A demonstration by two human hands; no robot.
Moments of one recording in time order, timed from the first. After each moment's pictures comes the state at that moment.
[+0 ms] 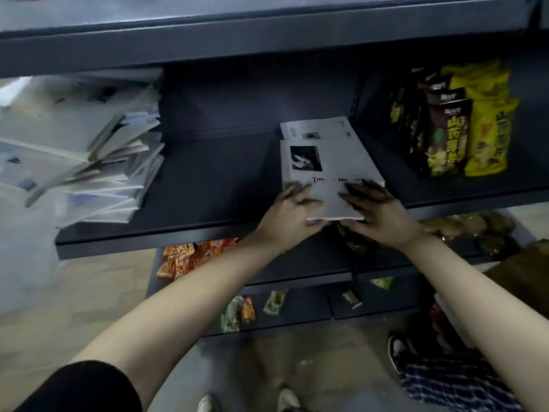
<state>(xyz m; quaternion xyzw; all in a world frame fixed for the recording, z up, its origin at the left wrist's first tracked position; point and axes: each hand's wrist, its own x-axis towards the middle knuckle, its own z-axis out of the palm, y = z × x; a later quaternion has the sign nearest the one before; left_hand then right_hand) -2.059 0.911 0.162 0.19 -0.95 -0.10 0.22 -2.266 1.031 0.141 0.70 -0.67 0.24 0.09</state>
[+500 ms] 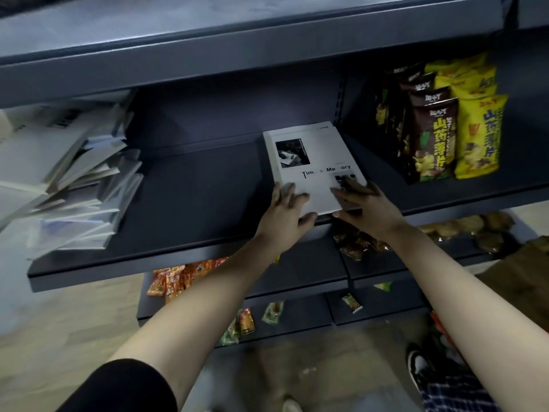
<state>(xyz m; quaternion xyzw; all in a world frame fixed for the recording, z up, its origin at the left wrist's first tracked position) -2.108 0.893 0.142 0.29 -0.93 -0.16 0.13 -2.296 1.009 0.147 0.56 -0.81 0.18 -0.09</state>
